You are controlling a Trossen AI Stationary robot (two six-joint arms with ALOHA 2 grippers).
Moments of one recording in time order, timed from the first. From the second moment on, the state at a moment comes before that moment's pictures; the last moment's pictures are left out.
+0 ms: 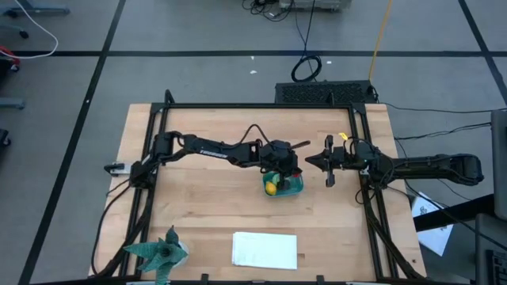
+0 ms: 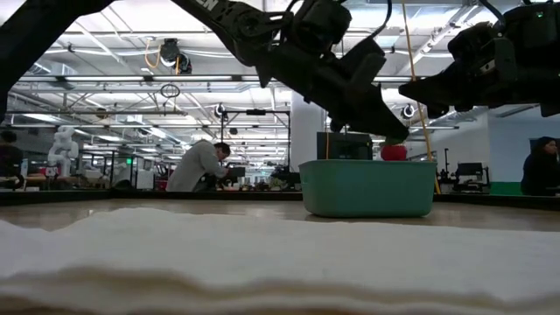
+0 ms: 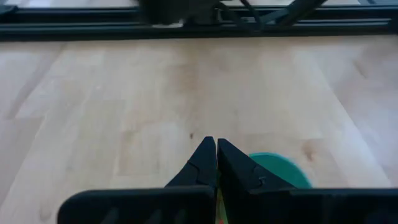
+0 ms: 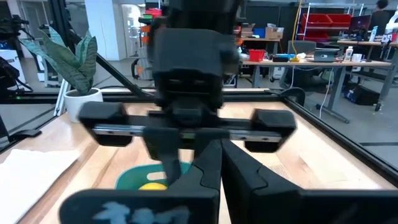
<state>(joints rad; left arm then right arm) 0.07 2.18 1.59 0.06 0.16 0.06 -0.23 0.68 0.02 0.68 -0.19 -0.01</state>
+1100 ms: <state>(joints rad) 0.00 2.19 1.49 0.18 -0.03 0.09 -0.23 0.68 0.02 0.68 -0.19 0.01</state>
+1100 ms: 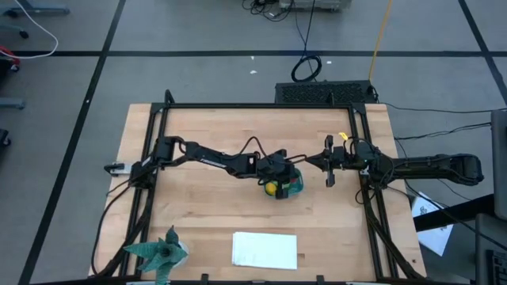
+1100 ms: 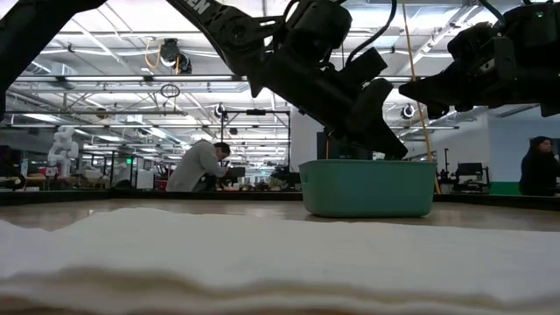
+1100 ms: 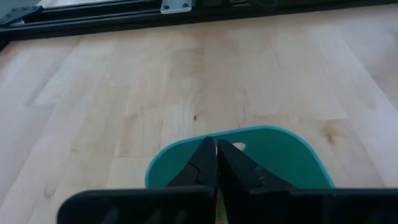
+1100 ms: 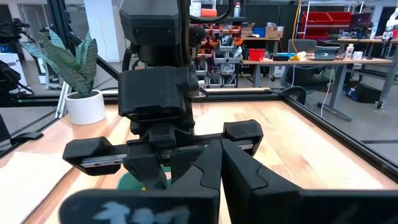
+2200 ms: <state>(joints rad) 0.00 2.21 1.49 0.18 0.04 0.17 -0.23 0.68 0.02 0.68 -0.19 0.01</state>
